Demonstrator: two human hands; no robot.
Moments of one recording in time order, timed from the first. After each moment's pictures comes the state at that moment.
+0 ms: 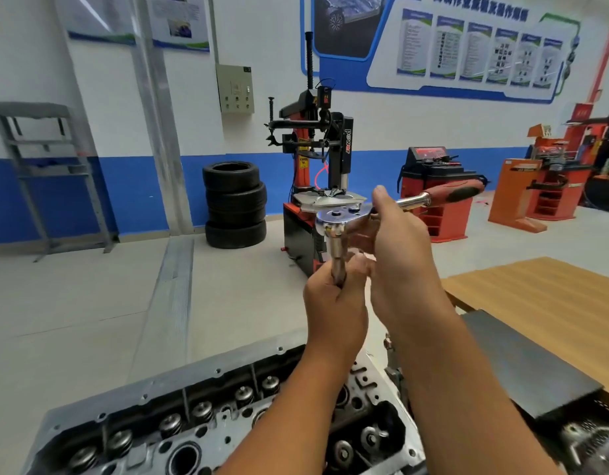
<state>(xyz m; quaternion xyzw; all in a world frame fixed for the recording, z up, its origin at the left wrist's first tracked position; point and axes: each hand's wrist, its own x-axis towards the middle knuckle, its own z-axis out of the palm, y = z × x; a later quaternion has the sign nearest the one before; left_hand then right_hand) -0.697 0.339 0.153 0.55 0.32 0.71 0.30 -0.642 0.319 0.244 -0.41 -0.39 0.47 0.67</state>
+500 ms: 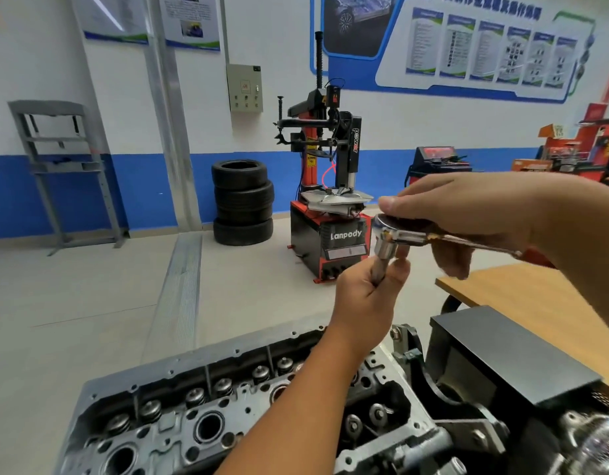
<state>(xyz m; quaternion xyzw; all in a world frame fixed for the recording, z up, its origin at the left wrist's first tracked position) -0.697 0.330 0.146 0.65 0.29 0.61 0.34 -0.574 0.280 0.324 -0.55 -0.76 0.30 0.18</state>
